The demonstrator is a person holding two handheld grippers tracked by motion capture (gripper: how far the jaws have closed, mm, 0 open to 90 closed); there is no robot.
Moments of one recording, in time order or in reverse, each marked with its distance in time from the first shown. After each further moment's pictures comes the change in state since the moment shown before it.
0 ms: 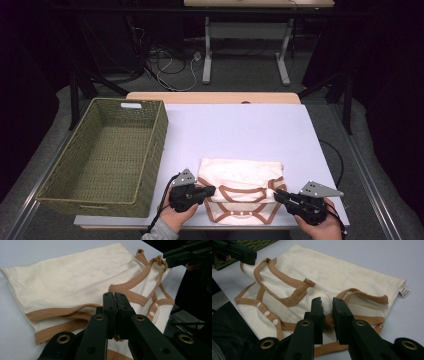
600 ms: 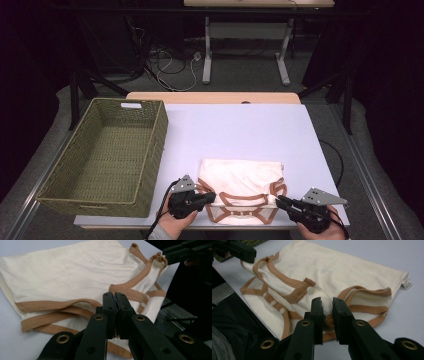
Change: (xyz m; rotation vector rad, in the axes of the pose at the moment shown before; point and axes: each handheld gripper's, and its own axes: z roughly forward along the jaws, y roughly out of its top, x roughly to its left) left arm -0.007 -0.012 -0.002 0.027 -0.025 -0.008; right arm 0.010 -0.008 -0.010 0.029 -0.006 -0.028
